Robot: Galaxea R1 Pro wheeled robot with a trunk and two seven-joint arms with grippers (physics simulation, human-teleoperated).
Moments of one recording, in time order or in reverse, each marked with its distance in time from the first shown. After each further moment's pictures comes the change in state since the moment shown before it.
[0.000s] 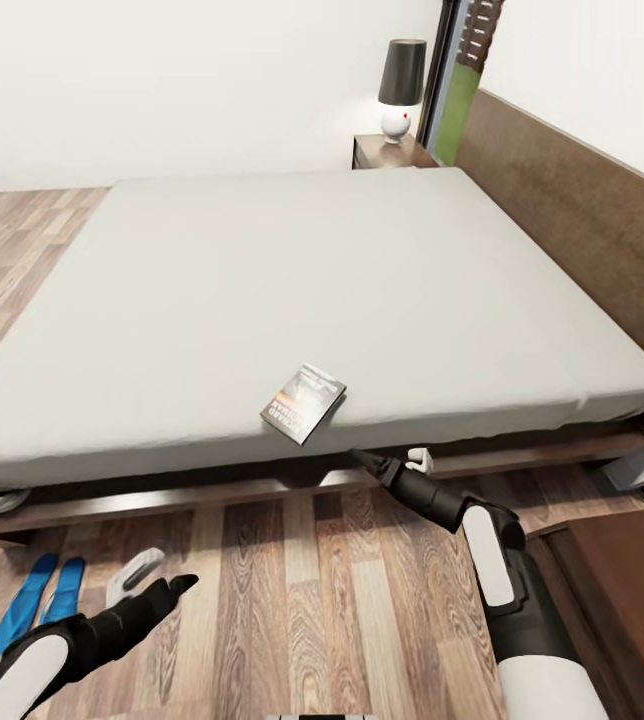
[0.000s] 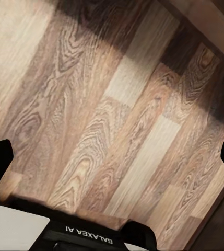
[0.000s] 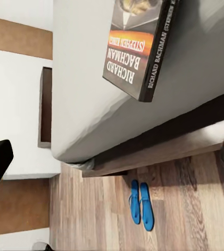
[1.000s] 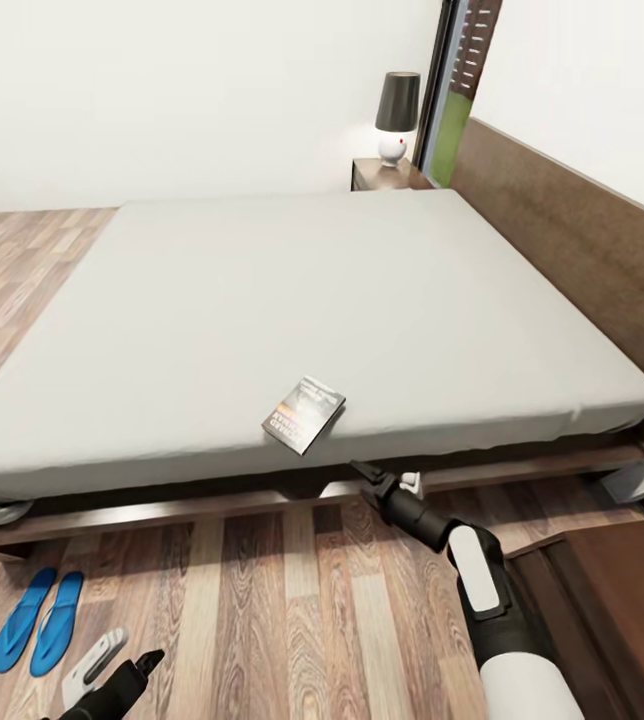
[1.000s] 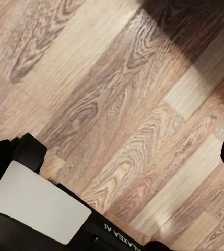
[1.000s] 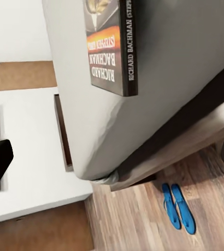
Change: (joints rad) left arm 0.192 -0.029 0.008 0.122 -0.046 -0.249 -0.051; right arm -0.013 0.045 -0.078 0.222 -0.149 -0.041 -0.080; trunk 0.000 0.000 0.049
